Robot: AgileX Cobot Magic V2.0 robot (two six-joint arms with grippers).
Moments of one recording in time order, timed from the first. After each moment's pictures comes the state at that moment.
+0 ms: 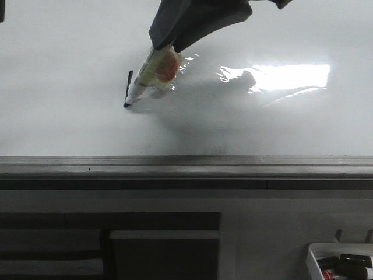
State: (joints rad) left arm -0.64 0.68 -0.33 0.31 -0.16 -0.12; right arm 0.68 1.40 -1.09 0.25 0.44 -0.11
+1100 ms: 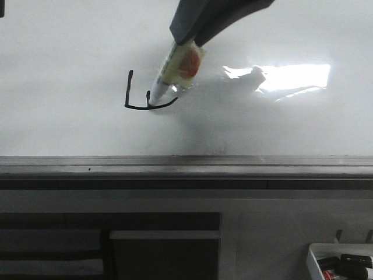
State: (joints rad) left arm -0.64 0.68 -0.33 0.31 -0.17 -0.12; right arm 0.65 1.37 -1.13 0.22 0.58 -0.11
